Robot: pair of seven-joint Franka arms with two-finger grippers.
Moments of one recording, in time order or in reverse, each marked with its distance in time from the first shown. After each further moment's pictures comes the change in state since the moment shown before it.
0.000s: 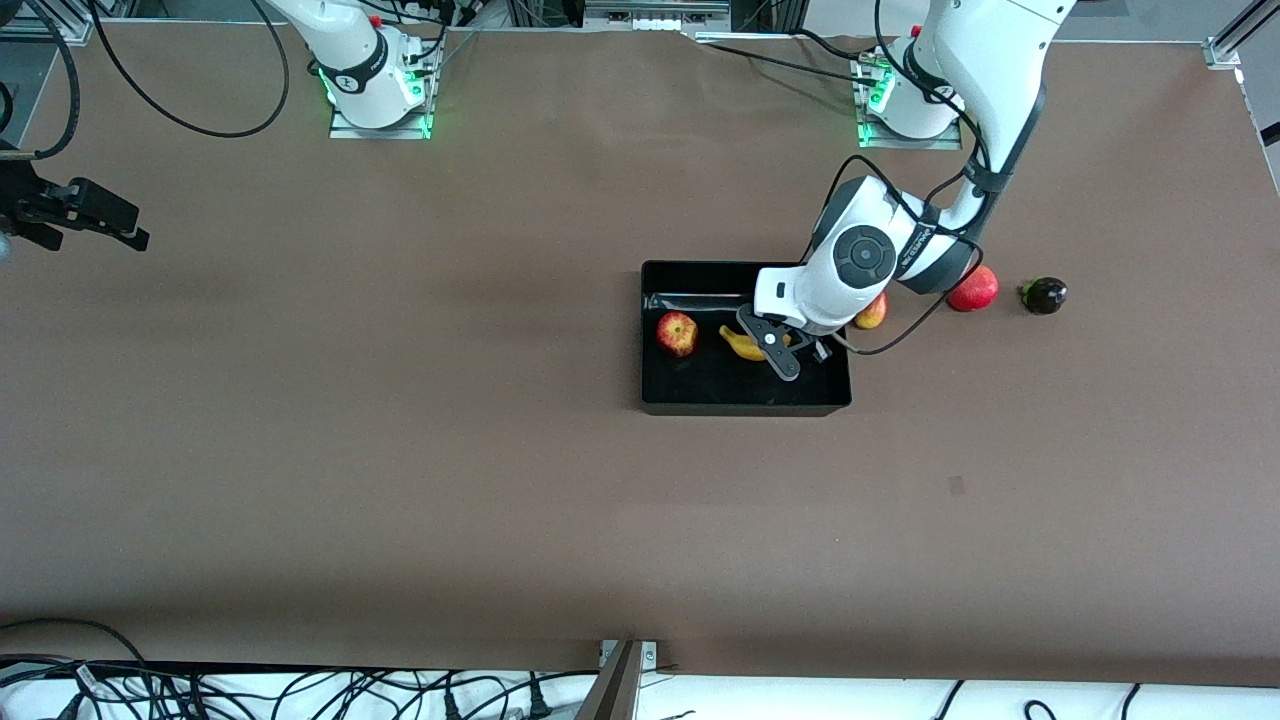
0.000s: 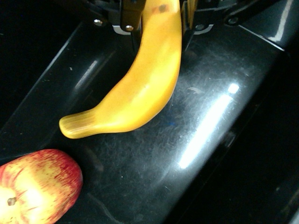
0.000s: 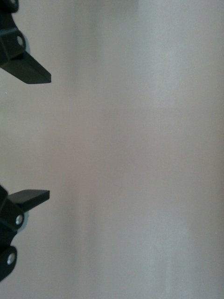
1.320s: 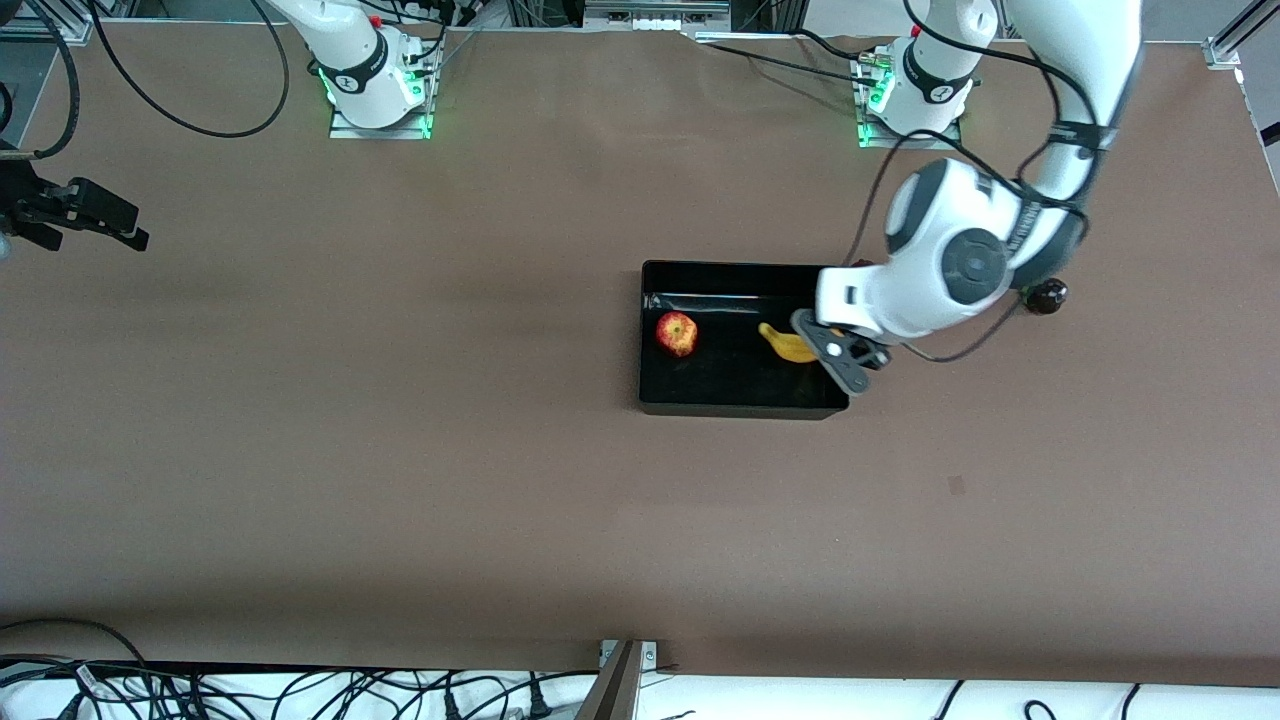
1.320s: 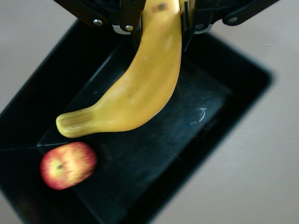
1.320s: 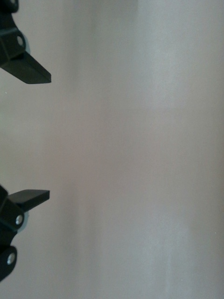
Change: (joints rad) left arm 0.063 -0.122 -0.006 0.144 -0.131 -0.345 0.032; right arm 0.000 0.000 0.000 0.001 0.000 0.000 0.000
